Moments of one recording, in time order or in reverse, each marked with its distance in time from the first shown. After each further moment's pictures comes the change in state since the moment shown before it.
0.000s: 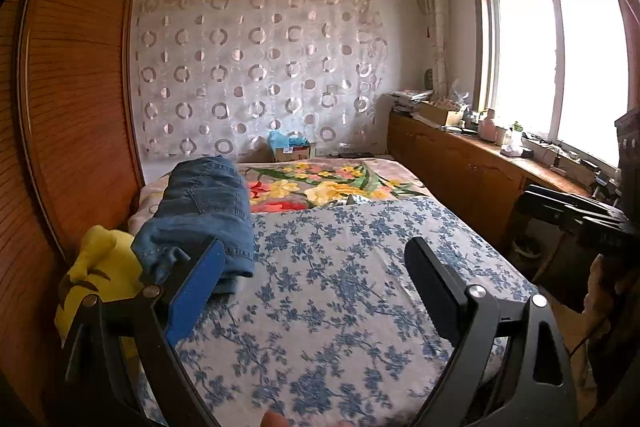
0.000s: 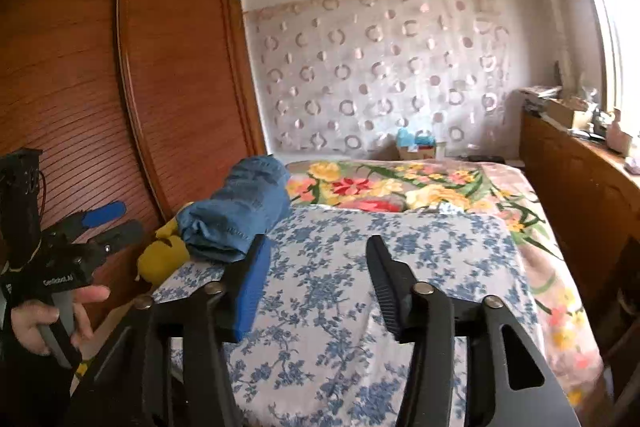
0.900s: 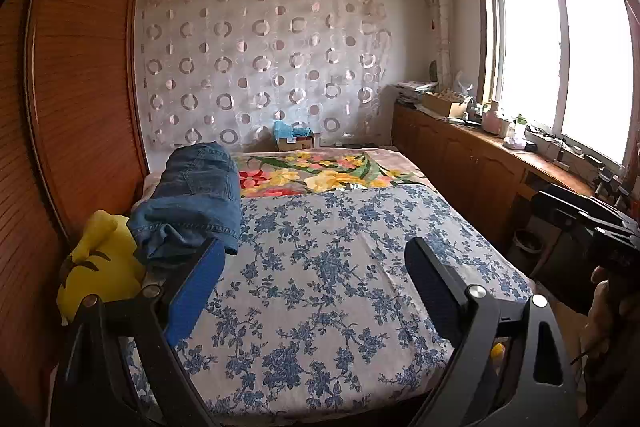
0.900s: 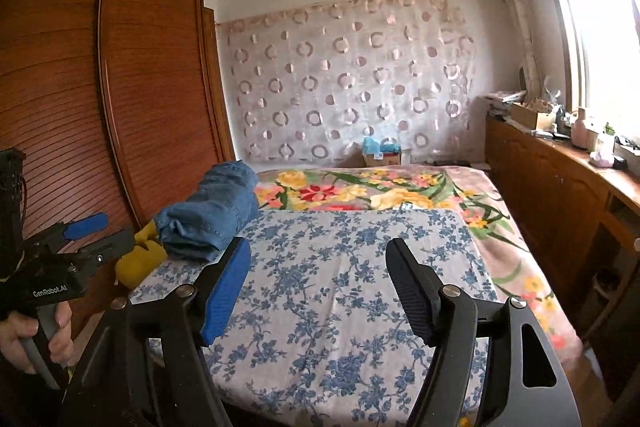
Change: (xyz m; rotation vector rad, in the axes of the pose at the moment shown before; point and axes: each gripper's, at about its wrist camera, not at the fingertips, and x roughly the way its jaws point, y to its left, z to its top) left arm -0.013 -0.034 -0.014 -0.006 0.025 0.020; right arm -0.023 0.016 -0.016 0.016 -0.038 -0.098
